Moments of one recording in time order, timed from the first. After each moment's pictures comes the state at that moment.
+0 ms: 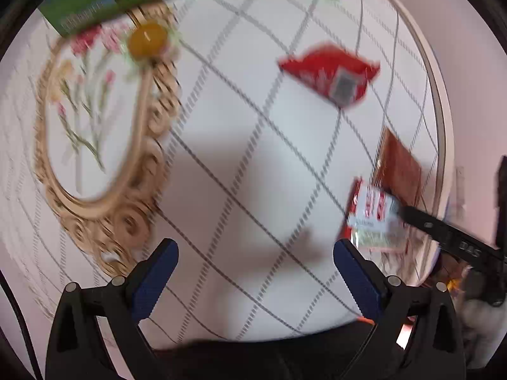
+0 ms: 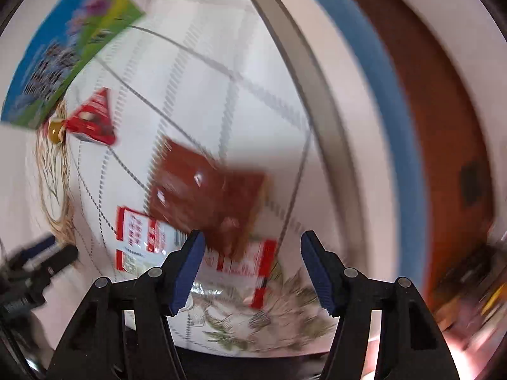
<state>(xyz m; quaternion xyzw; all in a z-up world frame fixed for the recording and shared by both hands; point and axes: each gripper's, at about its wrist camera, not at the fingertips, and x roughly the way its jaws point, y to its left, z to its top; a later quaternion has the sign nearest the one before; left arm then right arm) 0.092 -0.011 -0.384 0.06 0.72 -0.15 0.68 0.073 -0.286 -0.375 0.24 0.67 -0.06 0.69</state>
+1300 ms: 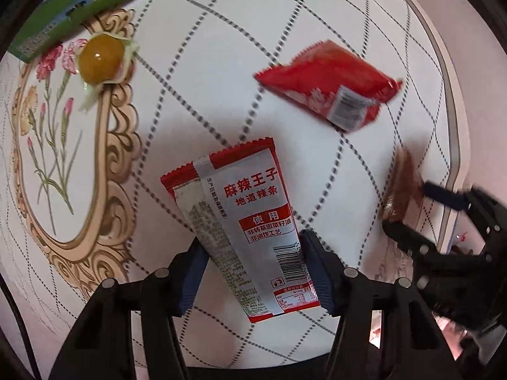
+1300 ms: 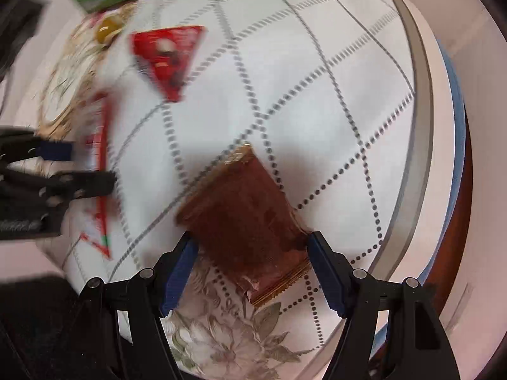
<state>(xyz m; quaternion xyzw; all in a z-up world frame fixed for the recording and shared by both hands) 0.109 -0.088 -0.409 0.08 0.72 -0.15 0.68 0.120 -0.250 -0.368 -0.02 0.68 0.07 0.73</state>
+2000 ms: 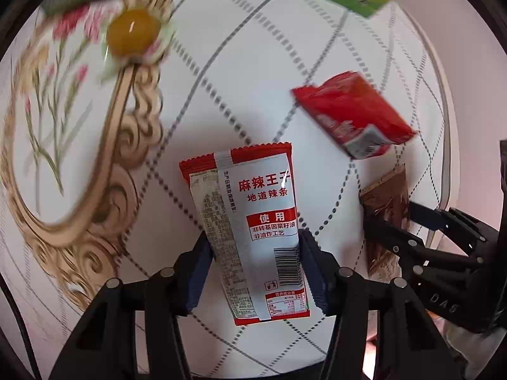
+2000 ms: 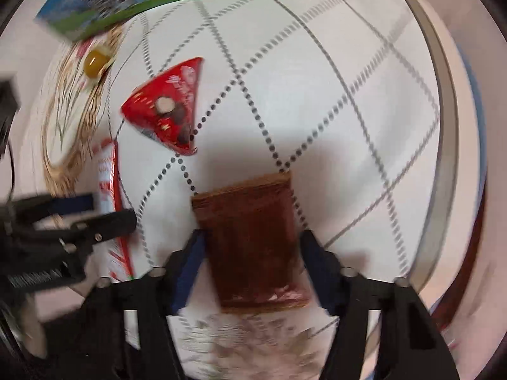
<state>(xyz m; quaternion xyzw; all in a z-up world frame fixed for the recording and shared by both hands) 0.127 -0.030 -0.397 0.00 0.70 -0.15 0.69 0.148 -0.248 -0.366 0.04 0.69 0.07 0.72</state>
